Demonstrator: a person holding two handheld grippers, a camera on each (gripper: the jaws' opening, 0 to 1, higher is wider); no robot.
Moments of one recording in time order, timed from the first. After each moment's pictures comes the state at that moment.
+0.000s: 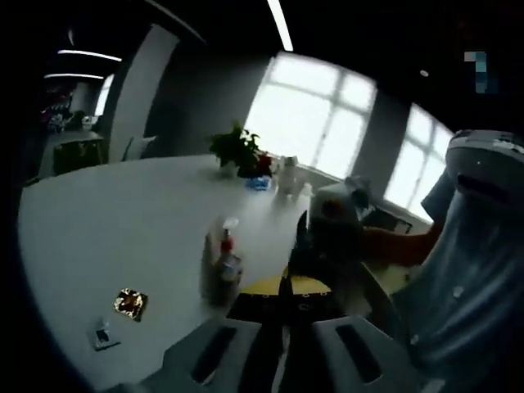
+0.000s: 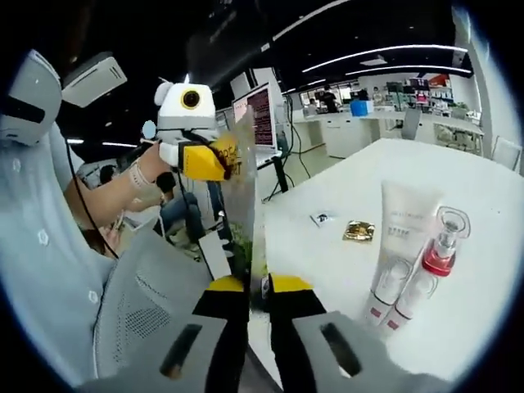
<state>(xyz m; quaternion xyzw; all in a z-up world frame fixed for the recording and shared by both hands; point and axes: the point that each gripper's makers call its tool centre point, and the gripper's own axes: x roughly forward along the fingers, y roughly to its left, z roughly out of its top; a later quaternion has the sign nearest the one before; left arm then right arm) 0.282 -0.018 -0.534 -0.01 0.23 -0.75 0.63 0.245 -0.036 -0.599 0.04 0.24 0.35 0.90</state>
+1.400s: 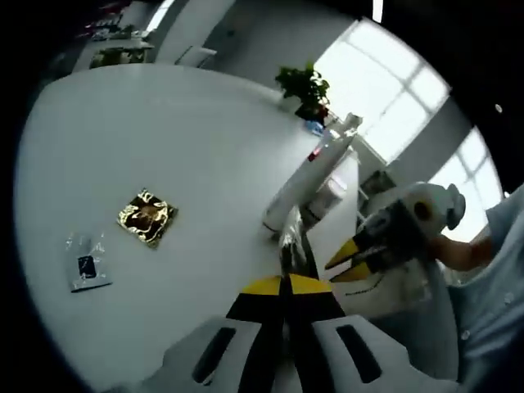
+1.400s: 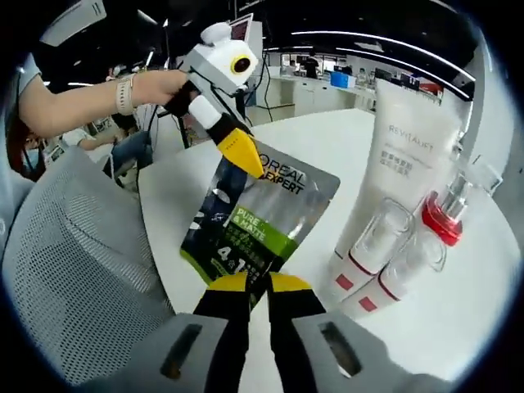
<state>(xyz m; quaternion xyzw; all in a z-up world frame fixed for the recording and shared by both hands) 0.333 -0.039 -0.669 0.01 0.43 -0.66 0.62 0.267 -0.068 -0.692 -0.11 0.33 0.26 0.90</state>
